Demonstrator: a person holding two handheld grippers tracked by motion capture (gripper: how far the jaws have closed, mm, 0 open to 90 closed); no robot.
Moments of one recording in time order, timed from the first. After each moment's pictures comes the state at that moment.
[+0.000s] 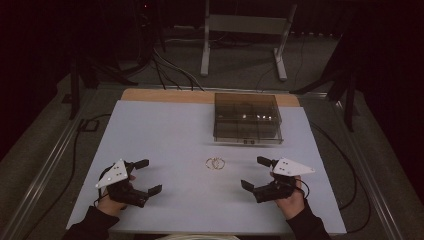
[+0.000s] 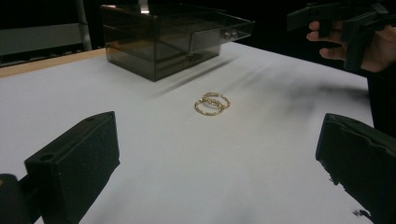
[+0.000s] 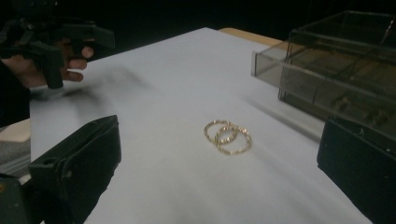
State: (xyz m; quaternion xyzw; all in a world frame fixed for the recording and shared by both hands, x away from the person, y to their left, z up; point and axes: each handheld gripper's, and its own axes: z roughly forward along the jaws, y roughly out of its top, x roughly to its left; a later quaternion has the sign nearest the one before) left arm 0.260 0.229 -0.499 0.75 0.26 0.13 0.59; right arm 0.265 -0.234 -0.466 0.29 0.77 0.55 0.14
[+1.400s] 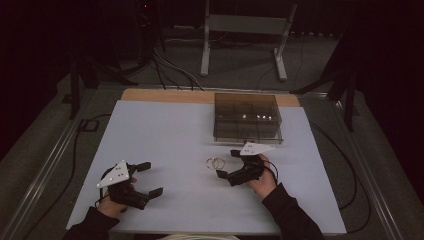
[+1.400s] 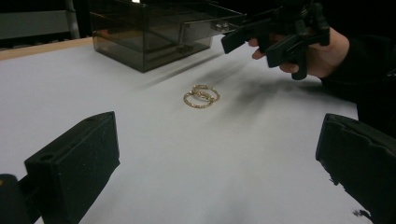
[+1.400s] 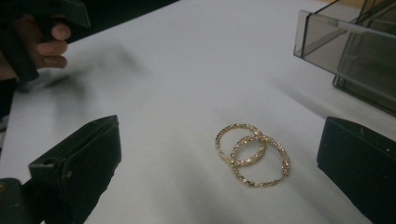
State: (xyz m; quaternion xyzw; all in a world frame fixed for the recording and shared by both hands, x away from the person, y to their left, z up) left arm 0.258 0.226 -0.500 0.76 0.26 0.11 0.59; right arm 0.330 -0.171 -0.499 0.29 0.81 0.50 0.06
